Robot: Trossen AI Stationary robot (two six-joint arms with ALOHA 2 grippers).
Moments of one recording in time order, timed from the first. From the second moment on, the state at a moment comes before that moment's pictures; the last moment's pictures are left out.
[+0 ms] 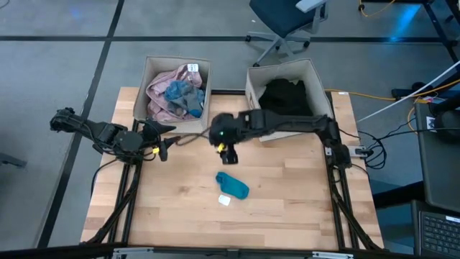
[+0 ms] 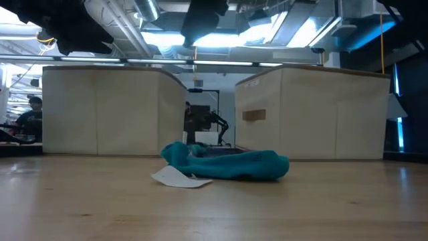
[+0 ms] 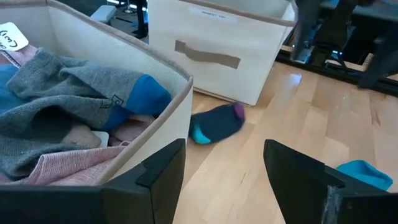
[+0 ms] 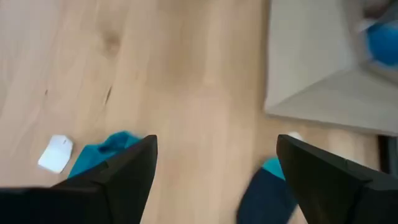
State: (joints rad) left arm -0.35 0.50 0.53 -0.49 -0.81 -0.44; right arm 0.01 2.10 2.21 -1.07 0.06 -0.16
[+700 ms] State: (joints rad) left arm -0.37 0.54 0.53 -0.42 -0.75 -0.46; right arm 0.13 2.06 1.91 -1.00 0.04 -0.11
